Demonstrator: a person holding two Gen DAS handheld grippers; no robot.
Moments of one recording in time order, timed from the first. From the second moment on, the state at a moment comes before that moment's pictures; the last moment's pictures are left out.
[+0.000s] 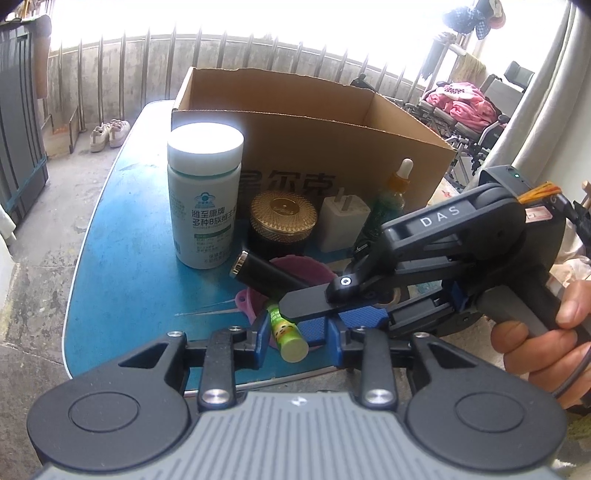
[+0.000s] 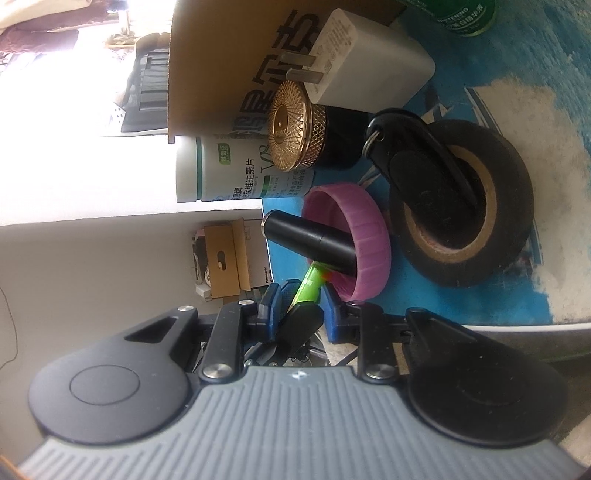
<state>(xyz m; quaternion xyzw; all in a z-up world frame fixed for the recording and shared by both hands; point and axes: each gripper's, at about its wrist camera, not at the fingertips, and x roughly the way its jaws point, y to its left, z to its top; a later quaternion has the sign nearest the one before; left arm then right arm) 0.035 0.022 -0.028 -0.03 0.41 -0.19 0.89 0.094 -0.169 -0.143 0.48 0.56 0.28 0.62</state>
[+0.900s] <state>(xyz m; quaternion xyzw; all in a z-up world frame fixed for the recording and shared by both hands) 0.007 0.003 0.049 0.03 0.31 -0.17 0.93 0.091 -0.172 -0.059 0.47 0.47 0.34 0.66</state>
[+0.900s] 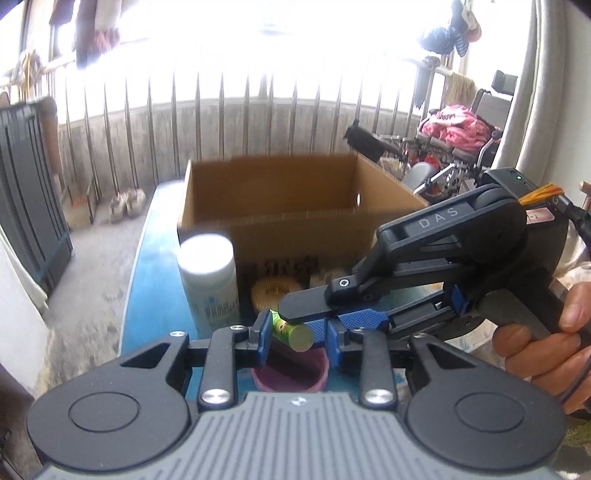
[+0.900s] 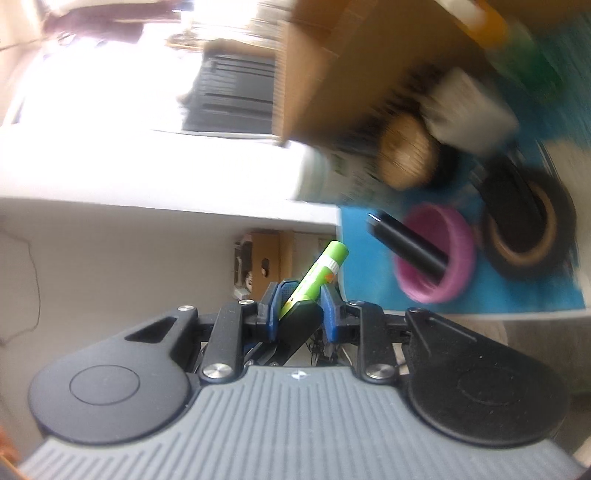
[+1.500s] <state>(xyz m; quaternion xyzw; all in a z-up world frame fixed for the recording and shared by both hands) 0.183 -0.012 0.108 0.01 0.36 -0.16 0.92 0.272 -0.180 0.008 0.40 0.47 0.31 0.72</state>
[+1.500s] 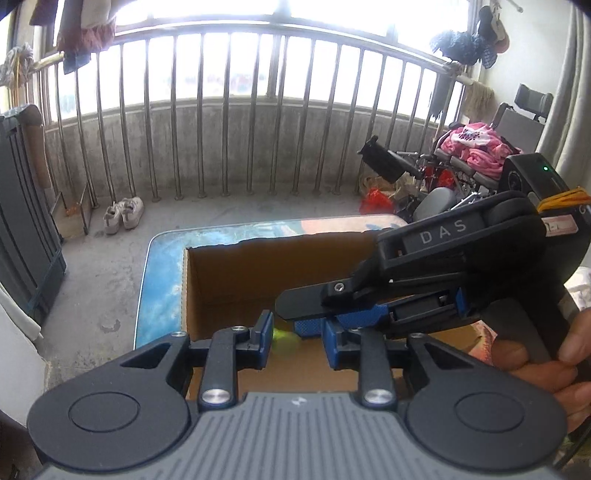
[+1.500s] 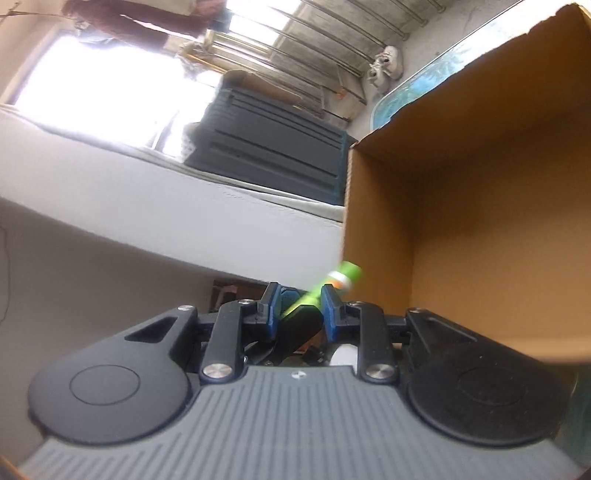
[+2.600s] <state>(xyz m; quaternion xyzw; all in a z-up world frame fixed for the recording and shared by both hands) 0.125 0.065 0.121 -0.06 0.32 -0.09 0.94 0.300 -0.119 -0.002 0.25 0.59 0.29 0.71</state>
